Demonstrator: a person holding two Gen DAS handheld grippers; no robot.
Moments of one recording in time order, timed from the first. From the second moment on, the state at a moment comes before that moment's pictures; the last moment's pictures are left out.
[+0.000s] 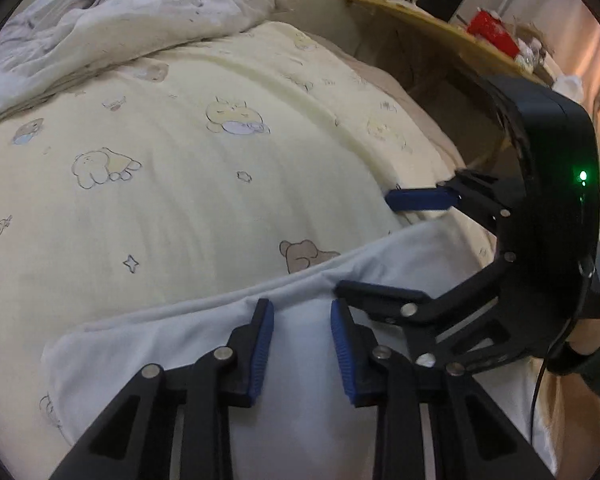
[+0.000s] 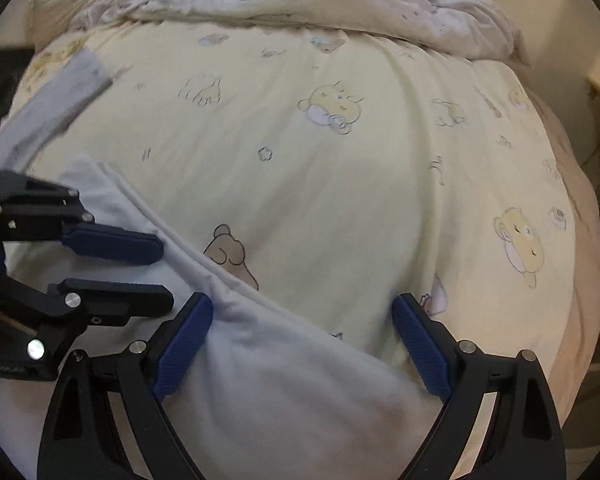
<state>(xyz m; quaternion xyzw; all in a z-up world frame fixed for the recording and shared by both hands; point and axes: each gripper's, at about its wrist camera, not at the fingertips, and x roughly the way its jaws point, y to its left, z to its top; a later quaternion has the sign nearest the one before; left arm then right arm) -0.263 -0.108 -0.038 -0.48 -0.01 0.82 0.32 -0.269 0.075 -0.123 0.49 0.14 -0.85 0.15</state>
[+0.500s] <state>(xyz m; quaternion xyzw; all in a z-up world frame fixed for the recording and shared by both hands) -0.260 -0.169 -0.038 -0.46 0.06 0.86 0.22 -0.249 0.131 -0.111 0.48 0.19 -0.85 0.10</state>
